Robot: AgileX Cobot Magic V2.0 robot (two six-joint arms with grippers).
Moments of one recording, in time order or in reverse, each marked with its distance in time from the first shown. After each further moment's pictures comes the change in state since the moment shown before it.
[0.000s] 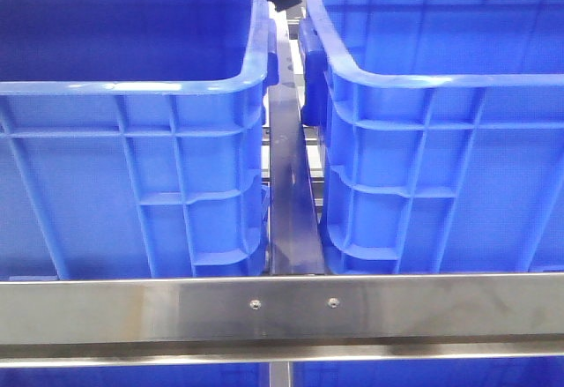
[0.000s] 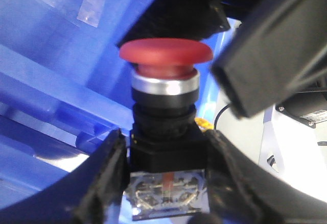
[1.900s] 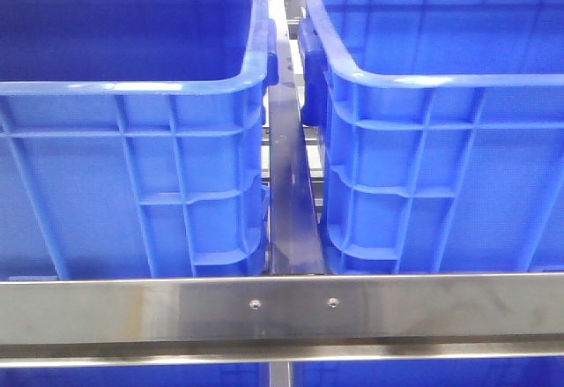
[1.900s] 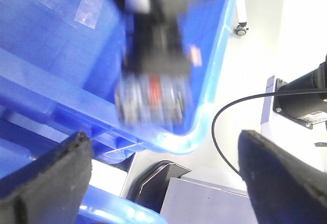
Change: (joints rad) left arm 0.000 0.000 0.000 -0.008 0.002 0.000; right arm -0.153 0.042 -0.030 0.013 0.088 -0.018
